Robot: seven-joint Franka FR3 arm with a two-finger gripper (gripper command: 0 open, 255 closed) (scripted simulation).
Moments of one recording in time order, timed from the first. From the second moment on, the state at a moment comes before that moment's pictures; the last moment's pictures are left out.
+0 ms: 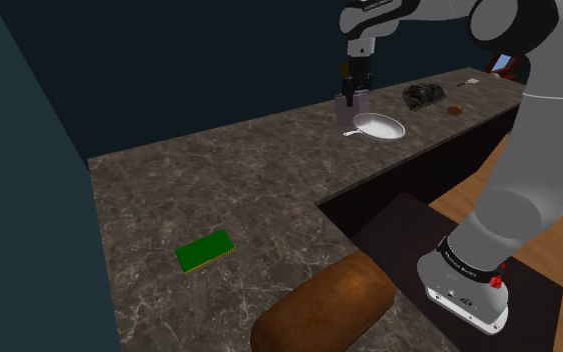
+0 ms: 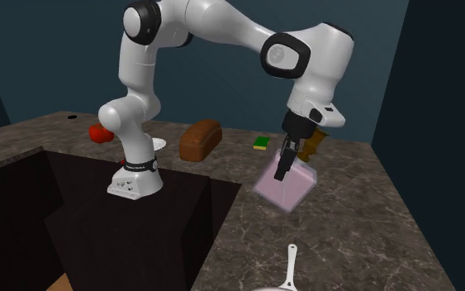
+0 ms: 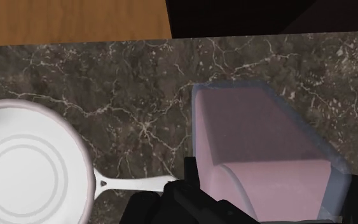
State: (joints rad) arm -0.19 0.33 -0.20 -1.64 -0.01 1.72 -0.25
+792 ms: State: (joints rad) arm -0.19 0.31 -0.20 -1.51 -0.01 1.56 -0.26
